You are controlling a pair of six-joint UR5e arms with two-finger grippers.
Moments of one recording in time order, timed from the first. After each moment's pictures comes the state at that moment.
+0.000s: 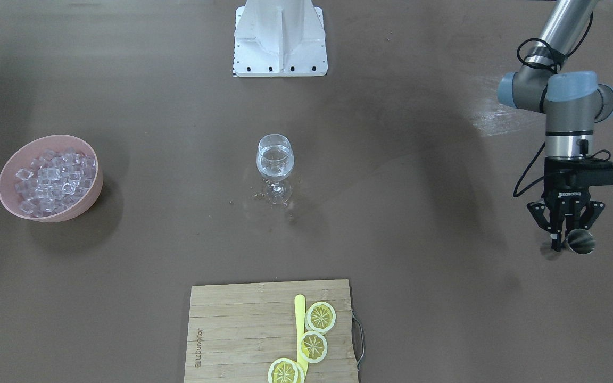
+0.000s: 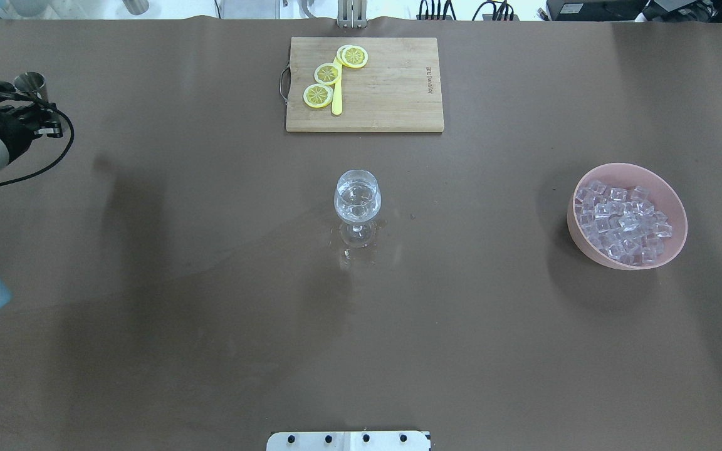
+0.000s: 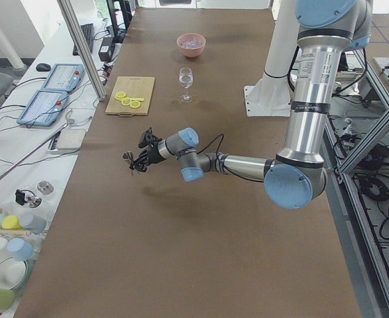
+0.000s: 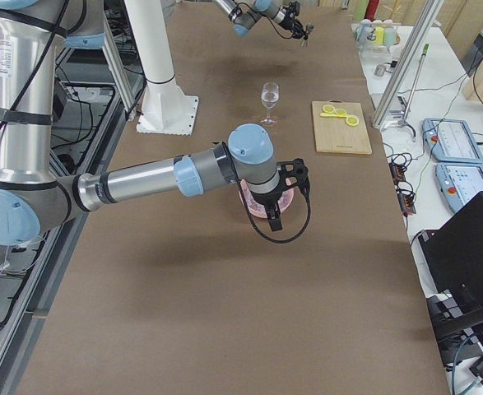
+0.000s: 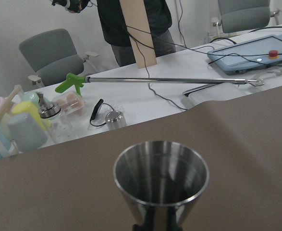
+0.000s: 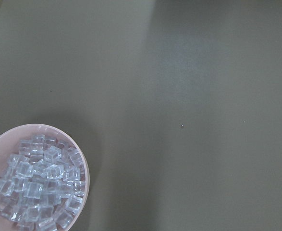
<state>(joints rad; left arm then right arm) -0.88 -1.69 -1.39 -2.71 -1.33 -0.88 1.57 -1.70 1.96 -1.44 2.42 0.10</state>
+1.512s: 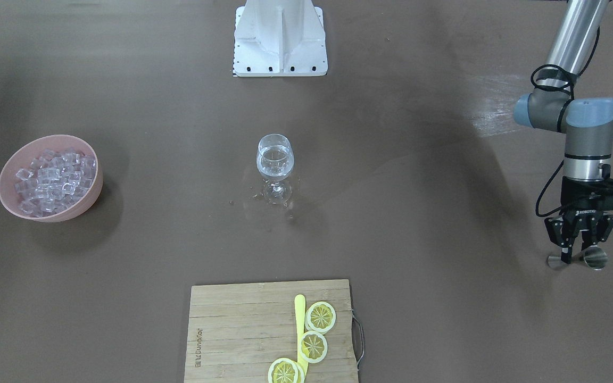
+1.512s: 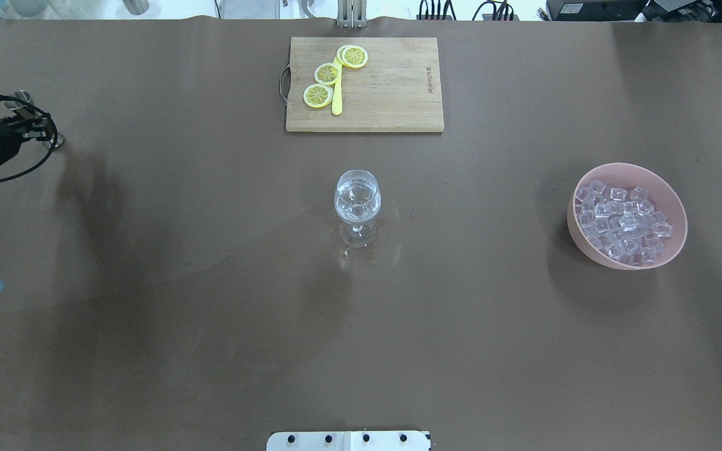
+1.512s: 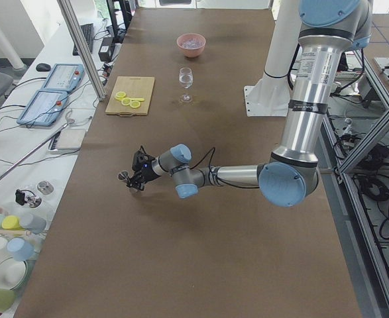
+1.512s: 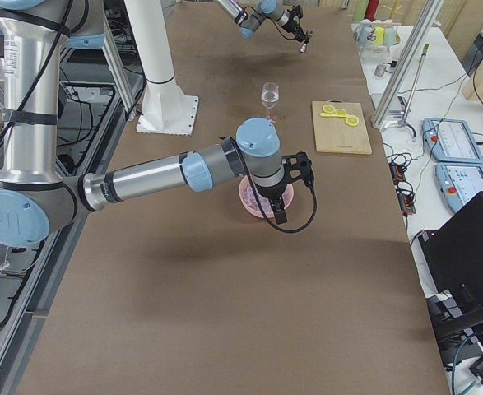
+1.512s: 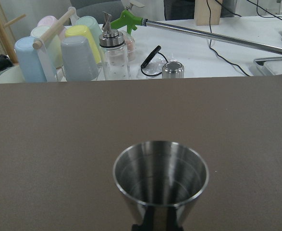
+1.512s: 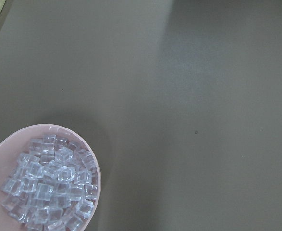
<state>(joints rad) -0.91 -1.74 -1.22 -2.82 -1.39 -0.94 1.53 -1.68 1.96 -1.44 2.42 0.10</state>
